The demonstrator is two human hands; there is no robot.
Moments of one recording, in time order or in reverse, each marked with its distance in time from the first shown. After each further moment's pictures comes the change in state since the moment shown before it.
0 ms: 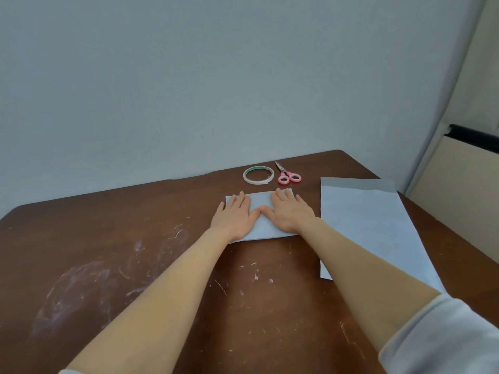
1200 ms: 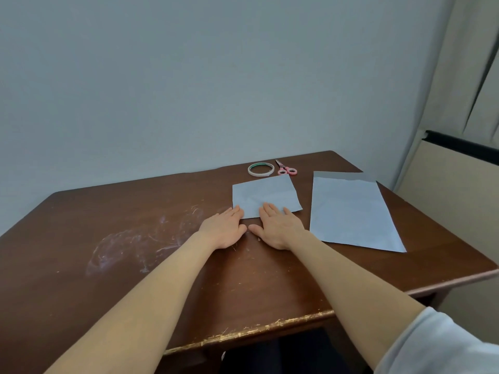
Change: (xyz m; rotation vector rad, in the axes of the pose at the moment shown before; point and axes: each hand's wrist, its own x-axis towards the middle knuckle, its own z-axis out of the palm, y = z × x) left_hand -0.121 -0.009 -0.006 0.085 -0.043 0.047; right_hand -0.103 -0.049 0.025 -0.147 0.011 -0.099
